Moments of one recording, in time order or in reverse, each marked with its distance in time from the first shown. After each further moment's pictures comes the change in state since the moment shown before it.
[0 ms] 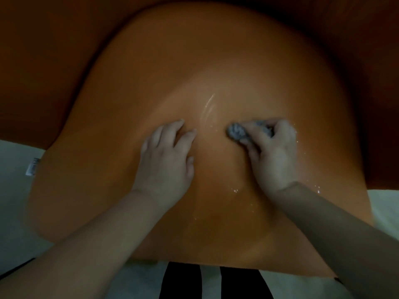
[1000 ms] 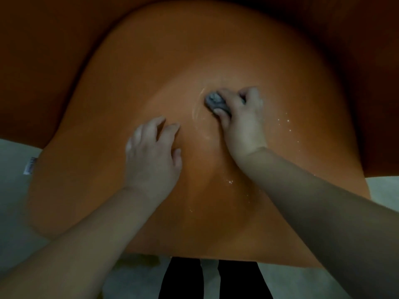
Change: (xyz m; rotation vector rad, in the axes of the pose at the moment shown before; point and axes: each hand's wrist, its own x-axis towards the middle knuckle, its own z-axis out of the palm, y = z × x) left_hand -0.005 -0.004 0.005 0.029 0.110 -0.114; right_hand 0.041 -0.027 0.028 0.124 0.047 0.103
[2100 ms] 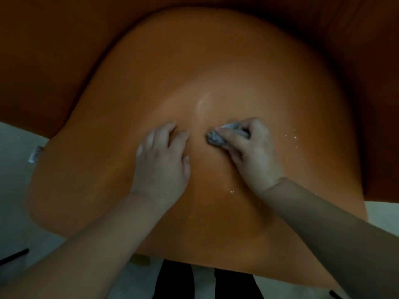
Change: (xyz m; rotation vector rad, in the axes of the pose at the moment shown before) left_hand -0.006 0.010 -0.002 -0.031 -0.033 -0.026; right_hand -0.026 0.022 -0.022 -0.032 -0.161 -0.414
